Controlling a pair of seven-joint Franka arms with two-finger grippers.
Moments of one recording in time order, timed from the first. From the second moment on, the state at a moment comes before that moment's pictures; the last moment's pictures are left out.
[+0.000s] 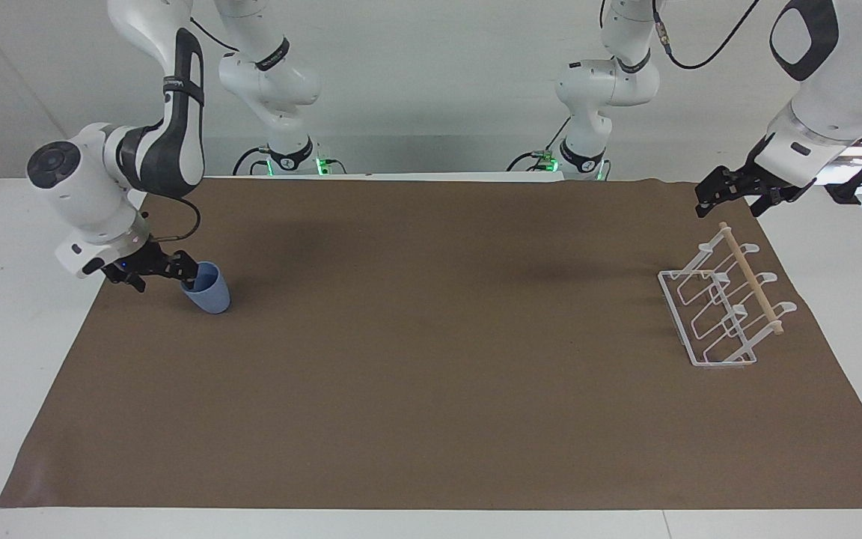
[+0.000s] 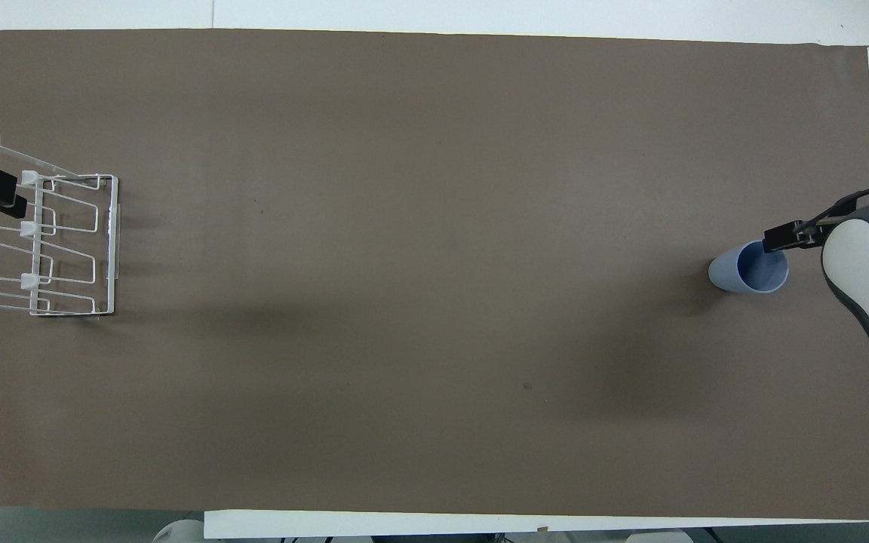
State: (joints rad) left arm -0.11 0.06 0.05 -1.50 0.00 1.44 0.00; right arm -0.26 0.10 0.03 -2.06 -0.04 2.10 -0.27
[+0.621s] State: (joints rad) left arm -0.15 0.04 0.05 -1.55 0.00 1.44 -0.09; right arm -0.26 0.10 0.02 -2.15 -0.04 2.18 -0.34
